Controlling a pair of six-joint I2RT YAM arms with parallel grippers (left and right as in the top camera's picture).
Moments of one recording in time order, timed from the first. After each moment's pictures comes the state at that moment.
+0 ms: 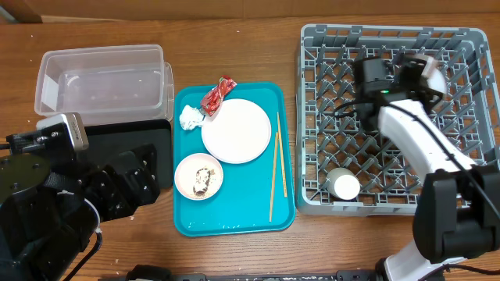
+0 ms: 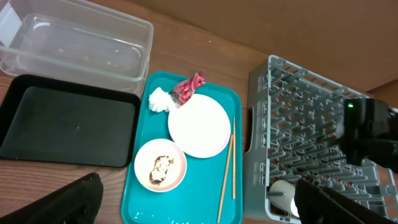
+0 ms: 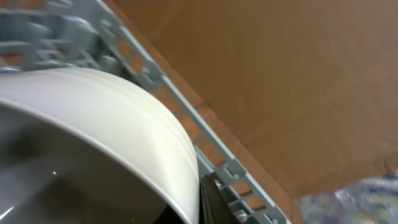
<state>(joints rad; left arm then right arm) -0.17 1.05 1.97 -1.58 0.02 -0.49 0.11 1.78 1.25 -0.66 1.30 0.46</state>
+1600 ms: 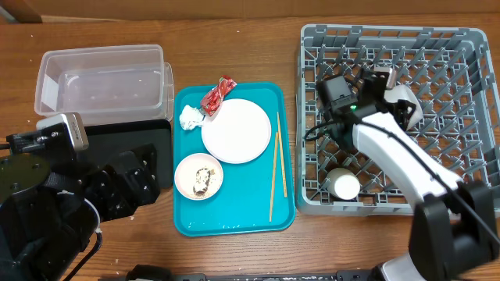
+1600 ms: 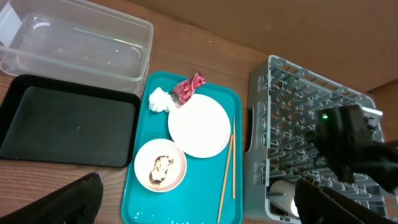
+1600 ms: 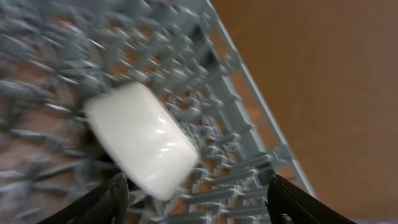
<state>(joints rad) -0.17 1.05 1.97 -1.58 0.02 -0.49 0.39 1.67 1.22 -0.83 1.10 0.51</state>
